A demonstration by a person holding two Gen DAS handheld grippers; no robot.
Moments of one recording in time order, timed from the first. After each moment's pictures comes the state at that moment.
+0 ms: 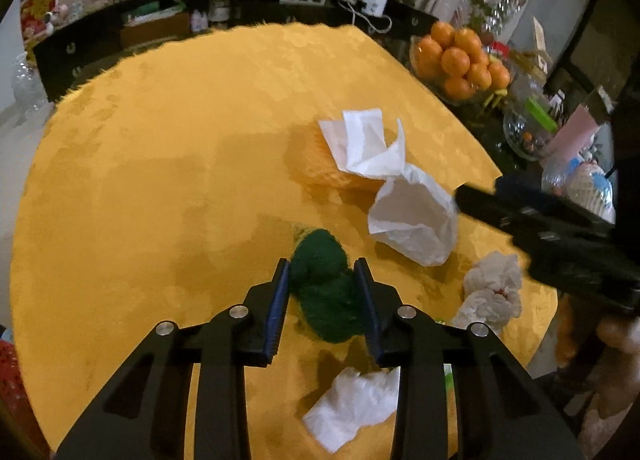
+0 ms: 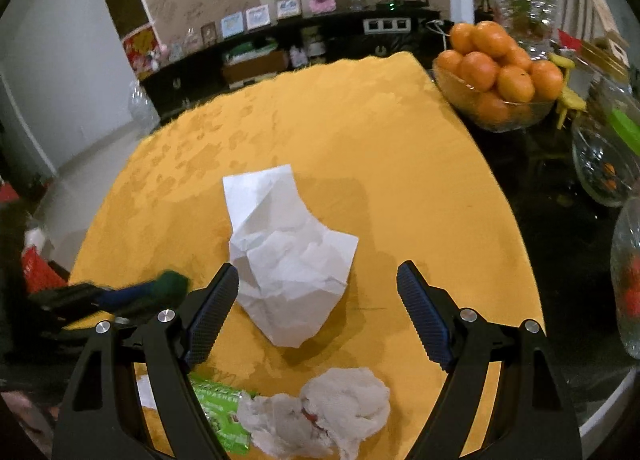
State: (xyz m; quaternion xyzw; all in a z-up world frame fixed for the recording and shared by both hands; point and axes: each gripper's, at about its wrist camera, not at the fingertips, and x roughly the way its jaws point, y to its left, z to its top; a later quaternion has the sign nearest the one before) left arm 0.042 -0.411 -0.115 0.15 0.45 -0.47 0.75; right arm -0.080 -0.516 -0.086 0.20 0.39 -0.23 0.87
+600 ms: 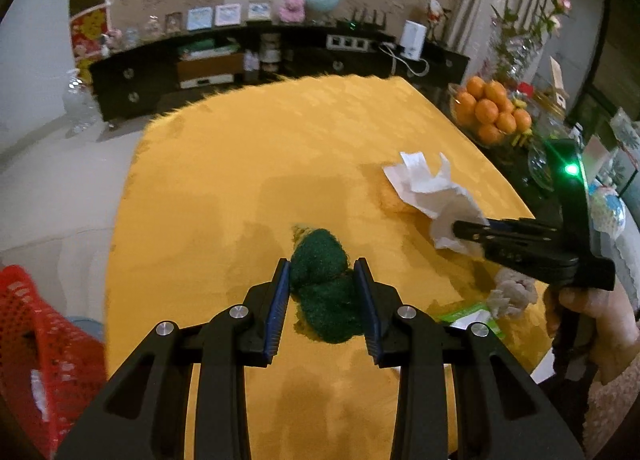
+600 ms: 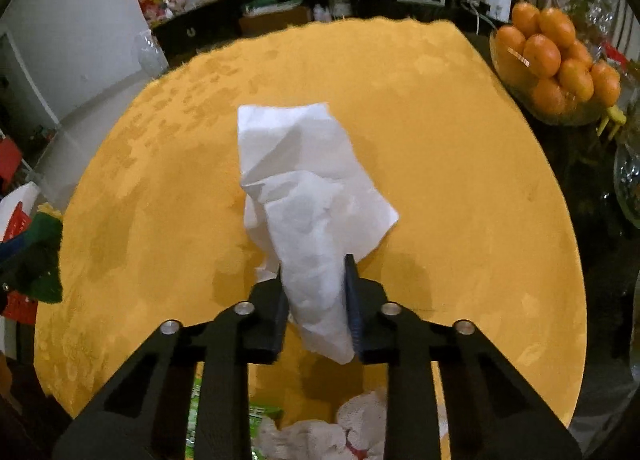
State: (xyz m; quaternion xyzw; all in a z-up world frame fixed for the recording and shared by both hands) left arm 0.056 -0.324 -0.068 0.13 0.38 -0.41 0.82; right arm -0.048 -0.501 -0.107 0.17 0.44 -0.20 0.86
